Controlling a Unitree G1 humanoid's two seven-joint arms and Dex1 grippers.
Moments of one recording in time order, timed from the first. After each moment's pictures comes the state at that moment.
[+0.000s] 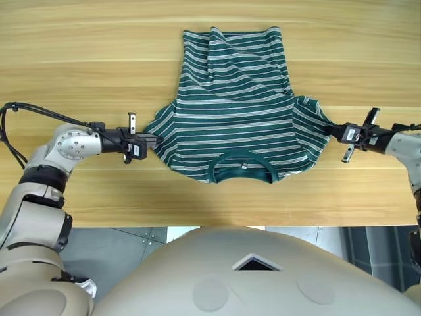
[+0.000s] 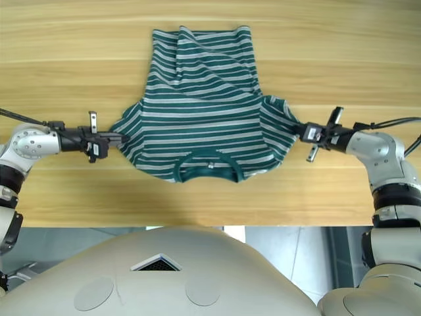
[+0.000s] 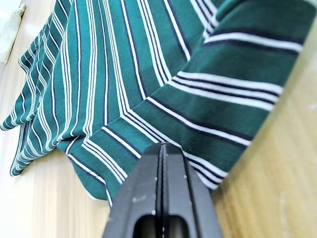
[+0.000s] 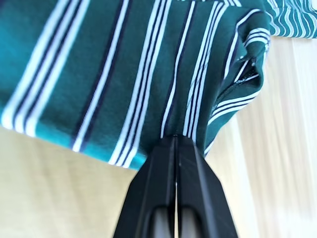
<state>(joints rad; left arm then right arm) -0.32 0.81 -0.45 0.84 0.26 -1.08 -0.80 -0.14 -0.90 0.20 0.70 -0.16 -0.66 0.80</state>
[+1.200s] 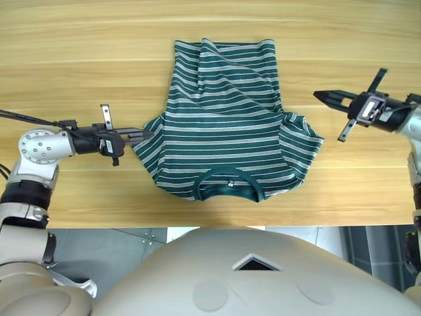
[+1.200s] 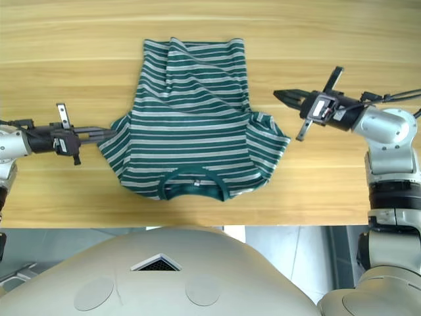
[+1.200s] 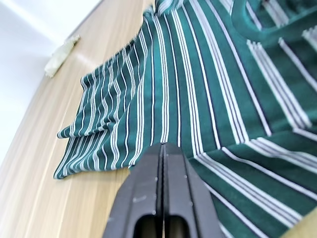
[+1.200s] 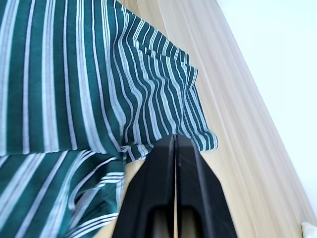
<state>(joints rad) -0.18 0.90 -0.30 0.62 -0.18 -0.99 -1.07 -0.21 -0.83 0.08 0.35 0.08 -0.57 0.94</state>
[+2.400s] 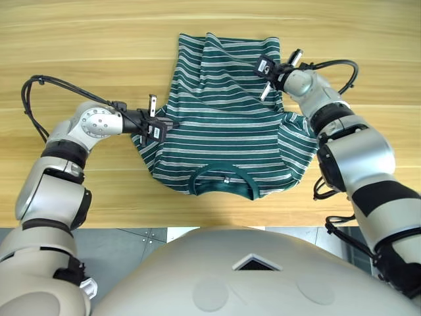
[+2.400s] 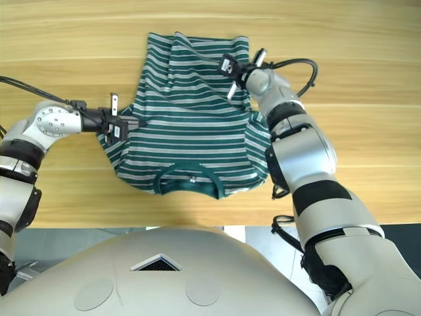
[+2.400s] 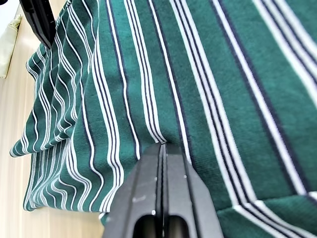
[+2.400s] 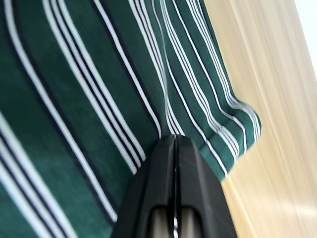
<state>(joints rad) -0.52 0.67 -0.51 0.96 0.39 -1.02 -0.76 -0.88 -0.23 0.31 1.38 -0.48 -0.20 0.28</state>
